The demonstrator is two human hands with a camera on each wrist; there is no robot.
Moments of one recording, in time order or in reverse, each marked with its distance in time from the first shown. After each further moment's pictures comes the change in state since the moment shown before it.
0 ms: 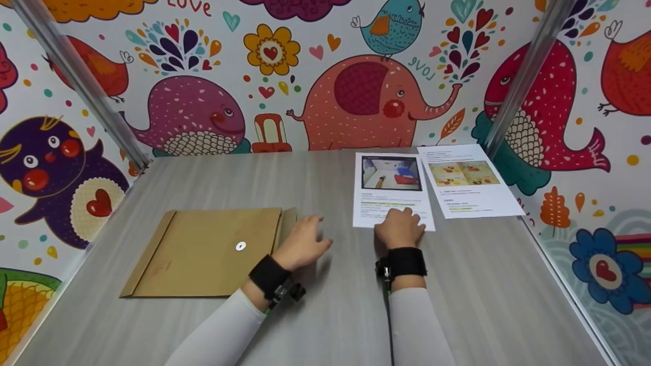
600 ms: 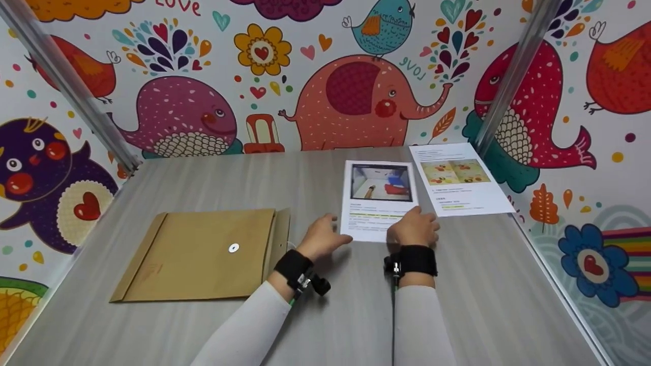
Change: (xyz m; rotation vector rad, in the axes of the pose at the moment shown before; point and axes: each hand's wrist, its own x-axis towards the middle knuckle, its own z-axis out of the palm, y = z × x) left_hand 0.040 0.022 0.045 -0.223 0.085 0.006; right_hand 0.003 0.033 -0.014 0.143 -0.053 0.275
